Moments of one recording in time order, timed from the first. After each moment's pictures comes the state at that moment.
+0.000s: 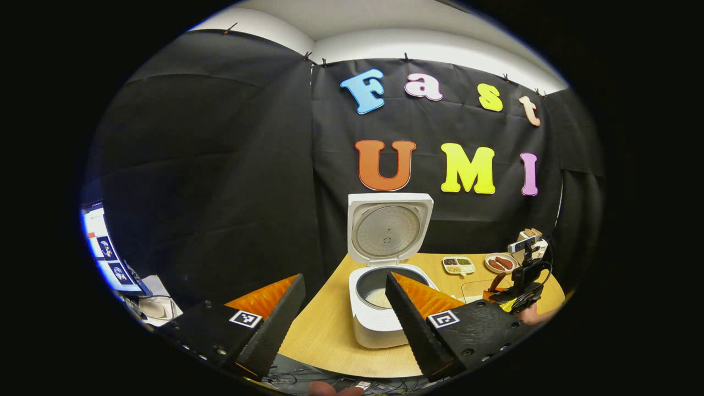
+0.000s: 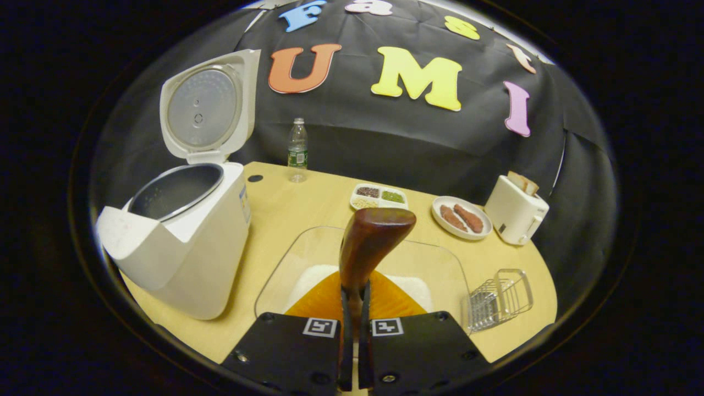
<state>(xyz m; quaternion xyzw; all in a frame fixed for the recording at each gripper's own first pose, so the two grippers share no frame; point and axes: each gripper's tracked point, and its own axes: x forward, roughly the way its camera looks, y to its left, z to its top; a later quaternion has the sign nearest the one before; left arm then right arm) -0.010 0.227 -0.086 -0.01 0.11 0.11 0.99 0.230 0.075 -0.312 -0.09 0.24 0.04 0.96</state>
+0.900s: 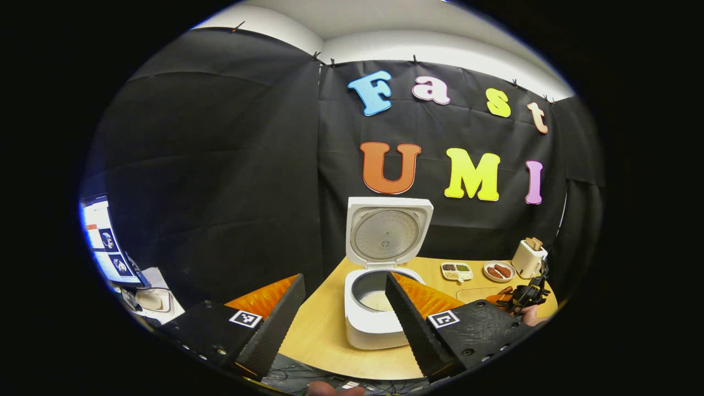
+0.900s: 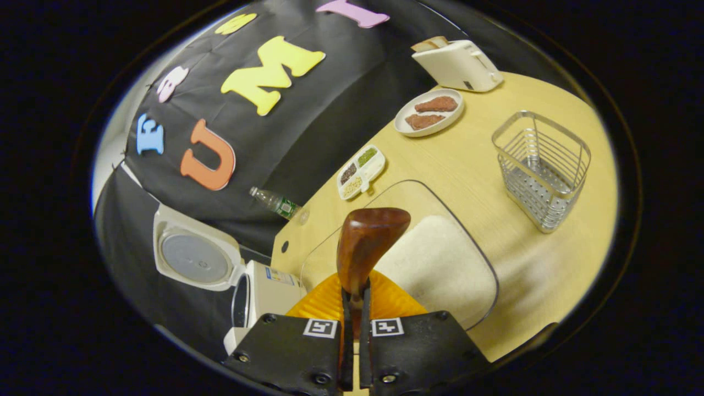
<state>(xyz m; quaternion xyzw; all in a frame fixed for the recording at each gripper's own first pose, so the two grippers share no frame) -0.009 0.204 -0.074 -0.03 0.11 0.12 0.99 0.227 0.030 -0.303 0.41 0.27 0.04 0.87</state>
